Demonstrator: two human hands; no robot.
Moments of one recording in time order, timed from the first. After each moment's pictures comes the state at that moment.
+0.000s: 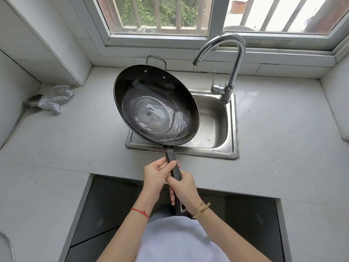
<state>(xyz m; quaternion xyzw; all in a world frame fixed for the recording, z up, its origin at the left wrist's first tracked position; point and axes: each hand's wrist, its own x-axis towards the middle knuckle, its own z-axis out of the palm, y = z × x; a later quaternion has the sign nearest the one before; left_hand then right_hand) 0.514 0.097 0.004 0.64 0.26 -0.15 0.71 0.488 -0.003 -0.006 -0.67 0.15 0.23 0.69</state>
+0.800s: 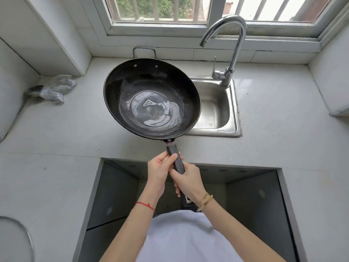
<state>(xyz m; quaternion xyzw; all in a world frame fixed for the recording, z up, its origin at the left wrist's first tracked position) 0.449 0.145 -0.006 0.61 0.22 -0.16 0.75 0.422 0.045 -0.001 -0.77 0.13 0.15 0.60</state>
